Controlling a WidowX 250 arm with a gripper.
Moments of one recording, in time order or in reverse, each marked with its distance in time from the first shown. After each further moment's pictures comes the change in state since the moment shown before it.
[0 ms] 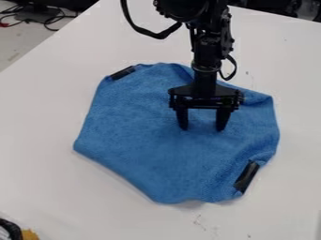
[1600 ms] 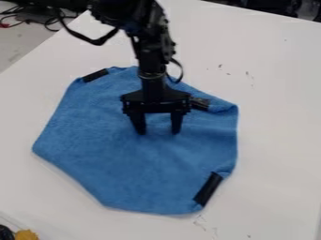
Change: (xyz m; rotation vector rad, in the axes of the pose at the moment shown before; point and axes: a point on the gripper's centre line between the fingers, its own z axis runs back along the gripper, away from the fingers) arm -0.003 0.112 -0.003 0.021 -0.028 0.107
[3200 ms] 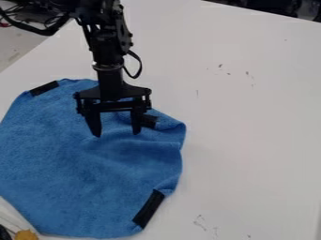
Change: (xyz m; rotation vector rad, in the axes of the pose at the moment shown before) arm -0.018 0.033 0.034 0.020 0.018 0.110
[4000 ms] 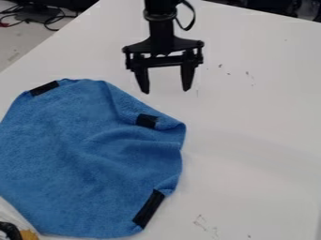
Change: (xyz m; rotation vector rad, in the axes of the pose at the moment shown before) arm 0.022 -0.078 0.058 -0.075 -0.093 -0.054
